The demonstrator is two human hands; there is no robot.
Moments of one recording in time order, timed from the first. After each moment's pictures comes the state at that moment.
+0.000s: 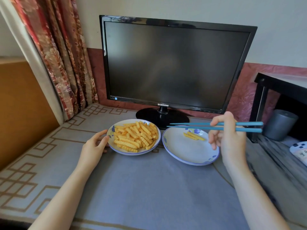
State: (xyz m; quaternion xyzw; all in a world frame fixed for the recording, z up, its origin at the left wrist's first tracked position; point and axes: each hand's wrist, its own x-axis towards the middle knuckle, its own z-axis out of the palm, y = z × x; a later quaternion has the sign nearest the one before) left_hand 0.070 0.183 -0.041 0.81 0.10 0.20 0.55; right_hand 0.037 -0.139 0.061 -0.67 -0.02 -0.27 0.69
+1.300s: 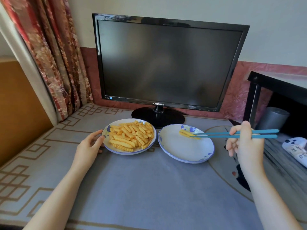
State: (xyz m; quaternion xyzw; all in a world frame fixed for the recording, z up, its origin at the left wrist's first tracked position) left_hand 0.068 0.182 -0.039 0.81 0.10 0.21 0.54; right_hand 0.036 -0.198 0.037 -0.72 0.05 -0.32 0.62
